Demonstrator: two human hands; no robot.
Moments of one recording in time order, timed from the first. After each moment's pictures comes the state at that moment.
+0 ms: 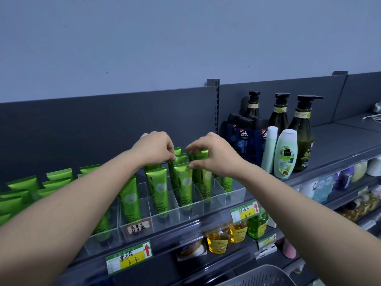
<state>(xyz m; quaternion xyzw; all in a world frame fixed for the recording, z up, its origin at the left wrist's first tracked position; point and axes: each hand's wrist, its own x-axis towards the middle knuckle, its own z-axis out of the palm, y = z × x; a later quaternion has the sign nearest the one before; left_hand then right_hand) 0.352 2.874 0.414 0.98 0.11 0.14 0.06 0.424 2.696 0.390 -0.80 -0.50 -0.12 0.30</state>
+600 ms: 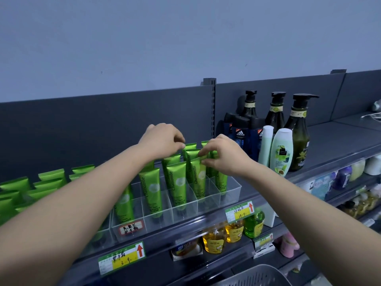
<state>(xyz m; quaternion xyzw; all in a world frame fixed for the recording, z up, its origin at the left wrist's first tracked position) 0.370 2.848 0.424 0.98 0.08 0.20 0.04 0.449 2.668 0.382 -0.84 -0.47 -0.13 0.26</state>
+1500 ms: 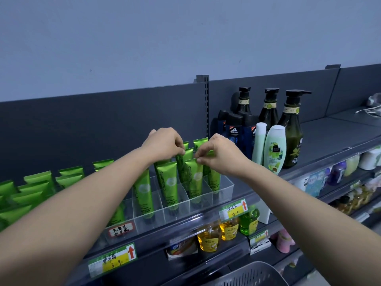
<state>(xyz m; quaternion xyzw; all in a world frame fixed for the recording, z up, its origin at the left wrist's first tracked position) 0.393 2.832 0.410 0.98 0.09 0.16 0.09 0.453 2.657 0.379 -0.83 -0.46 -0.12 0.30</state>
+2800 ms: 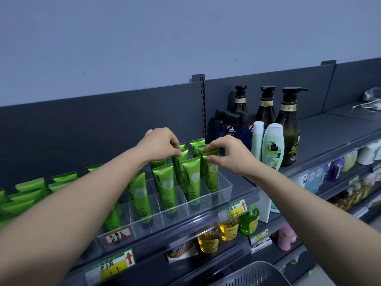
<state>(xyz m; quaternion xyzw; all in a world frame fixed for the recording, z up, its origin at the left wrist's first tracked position) 0.398 2.838 0.414 0.98 0.07 0.14 0.11 0.479 2.636 0.366 -0.83 -0.41 -0.10 0.36</state>
